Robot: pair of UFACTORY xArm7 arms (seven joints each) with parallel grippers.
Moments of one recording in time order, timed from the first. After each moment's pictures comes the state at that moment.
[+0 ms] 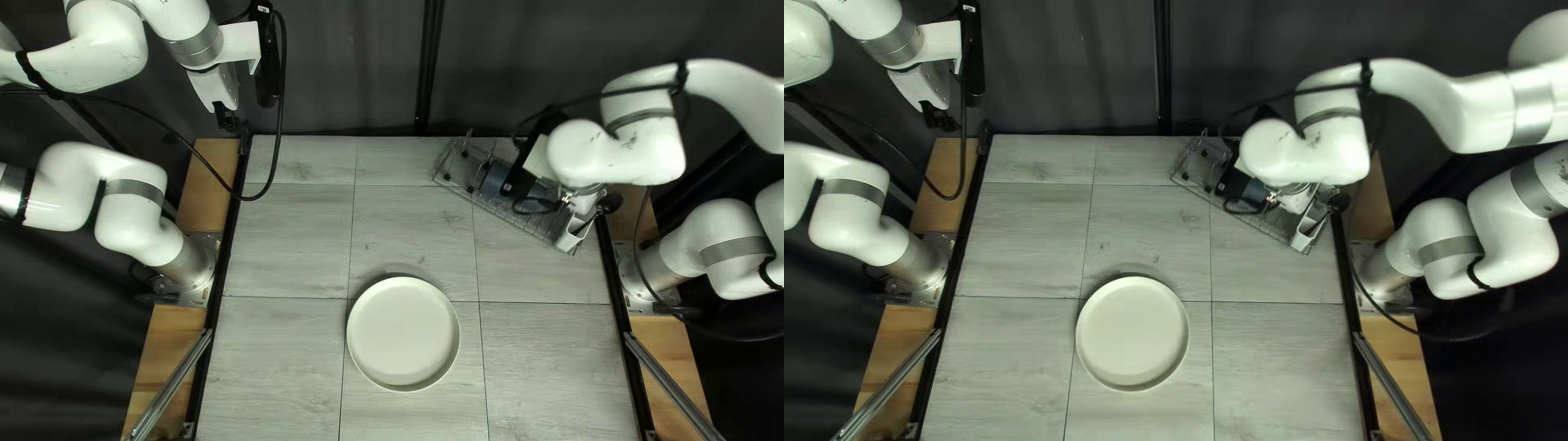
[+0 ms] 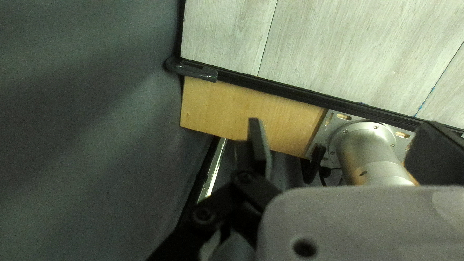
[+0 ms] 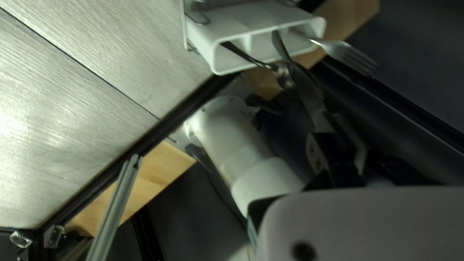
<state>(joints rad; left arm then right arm) 0.12 -0.82 0.31 0.89 0.39 1.67 0.15 0.09 -0.39 -0.09 1.02 -0.29 1.90 0.59</state>
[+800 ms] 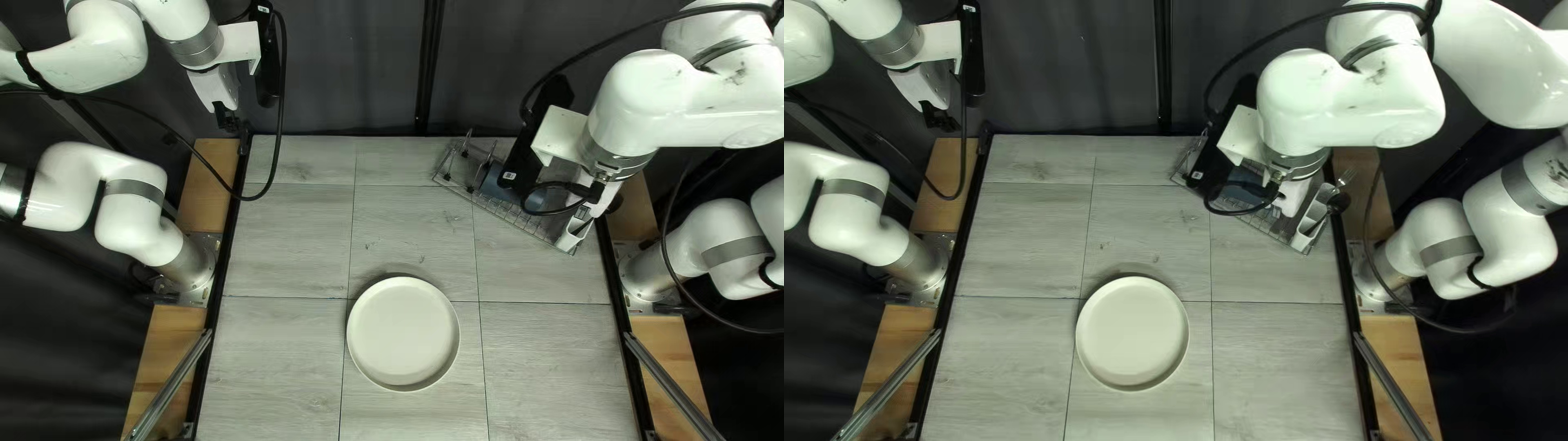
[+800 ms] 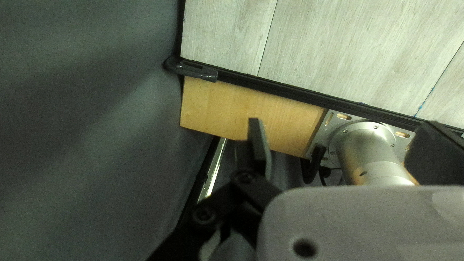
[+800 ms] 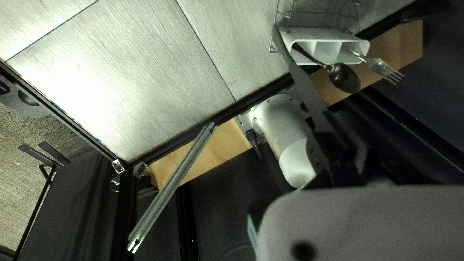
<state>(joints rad) 0.12 -0.82 0.31 0.89 0.39 1.67 0.15 0.16 -0.30 -0.03 1.36 -0.11 1.90 0.58</state>
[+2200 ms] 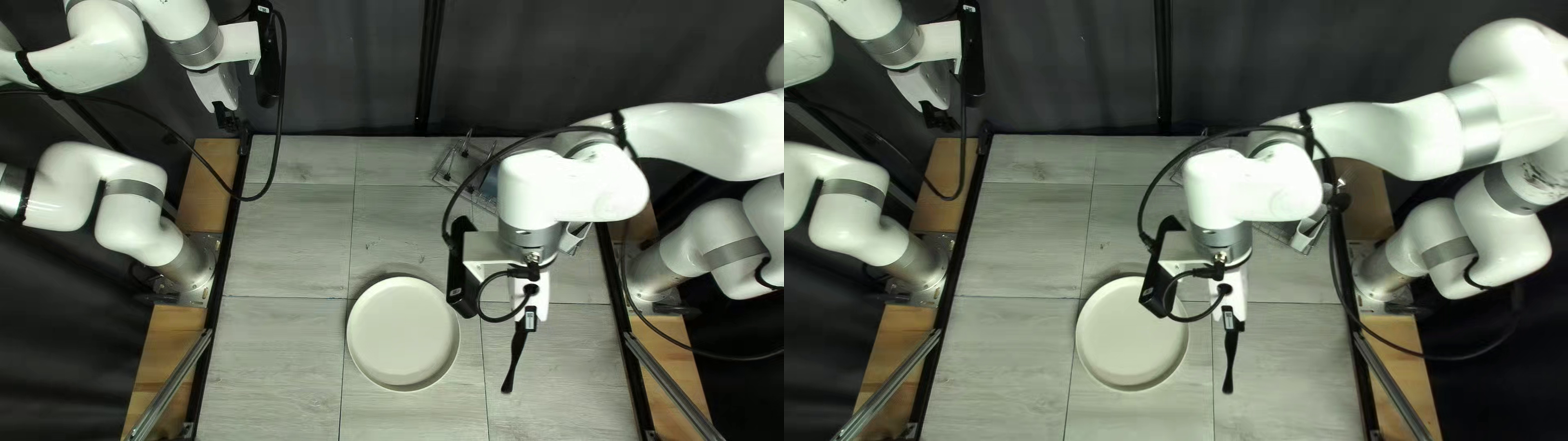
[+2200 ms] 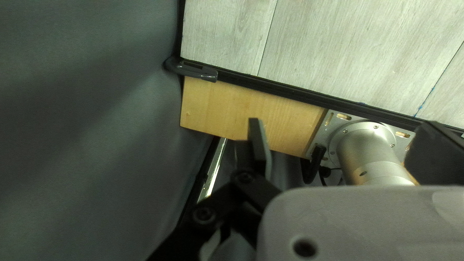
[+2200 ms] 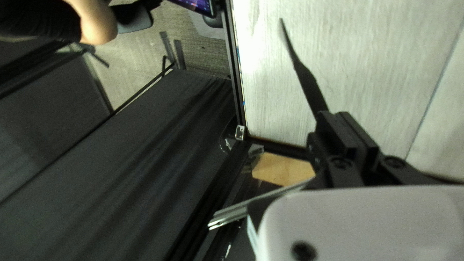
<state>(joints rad) 0.12 -0.82 0.31 0.89 0.39 1.67 0.15 0.21 -0.09 -0.11 1.08 0.54 1.36 -0.03</state>
